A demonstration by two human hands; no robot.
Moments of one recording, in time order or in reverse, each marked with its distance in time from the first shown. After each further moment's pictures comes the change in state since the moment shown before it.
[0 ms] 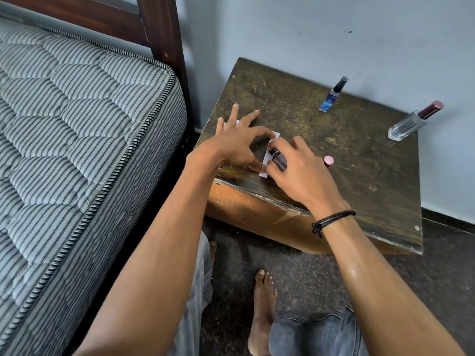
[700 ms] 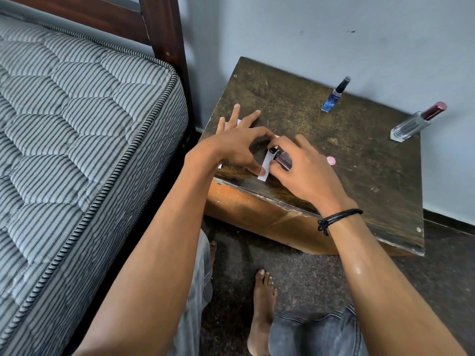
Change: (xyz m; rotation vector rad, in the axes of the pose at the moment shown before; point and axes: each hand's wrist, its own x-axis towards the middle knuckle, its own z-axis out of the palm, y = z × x) left_hand -0.001 -0.004 -0.003 0.036 -0.035 0.008; right_hand 0.004 0.008 -0.003 0.080 -0.025 -0.014
